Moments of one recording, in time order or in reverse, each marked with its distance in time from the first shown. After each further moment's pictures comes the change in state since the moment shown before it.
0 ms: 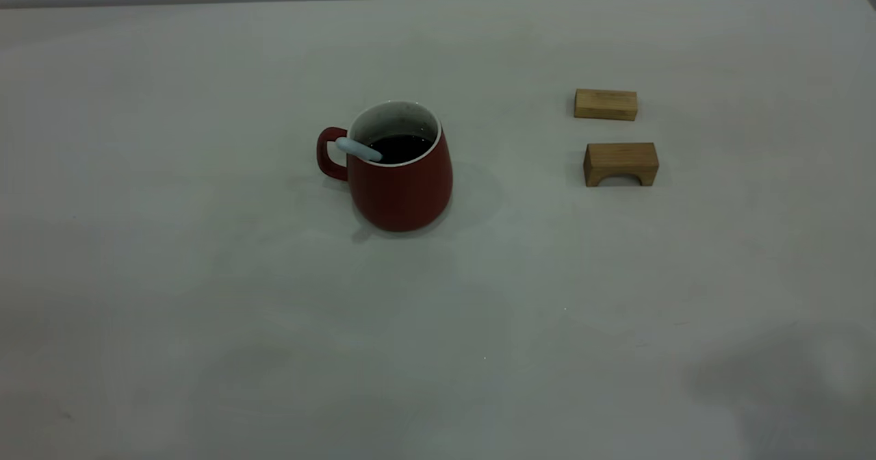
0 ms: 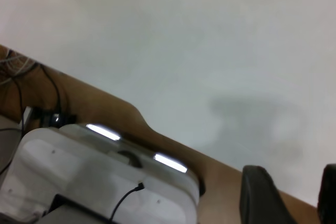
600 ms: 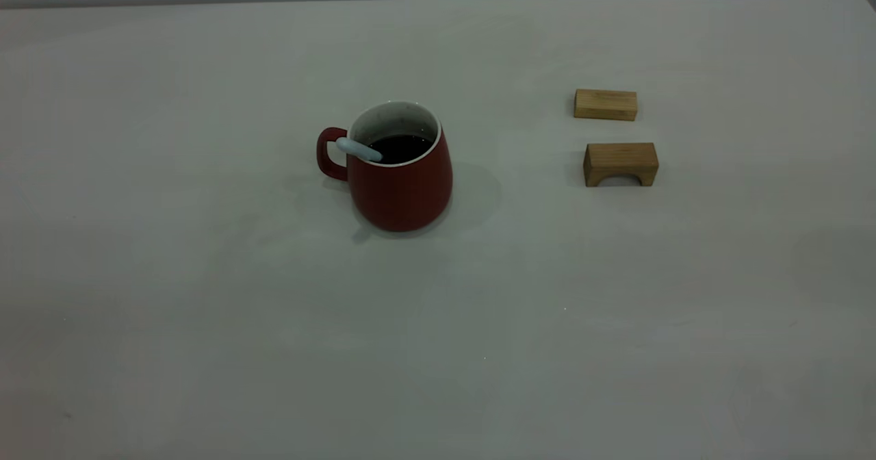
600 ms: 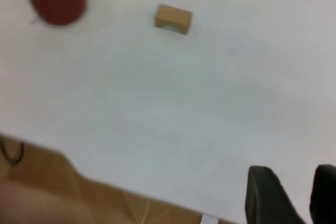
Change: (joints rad) left arm 0.000 0.000 0.000 0.000 0.000 0.000; right arm -0.182 -0.771 0.429 -0.094 -0.044 -0.034
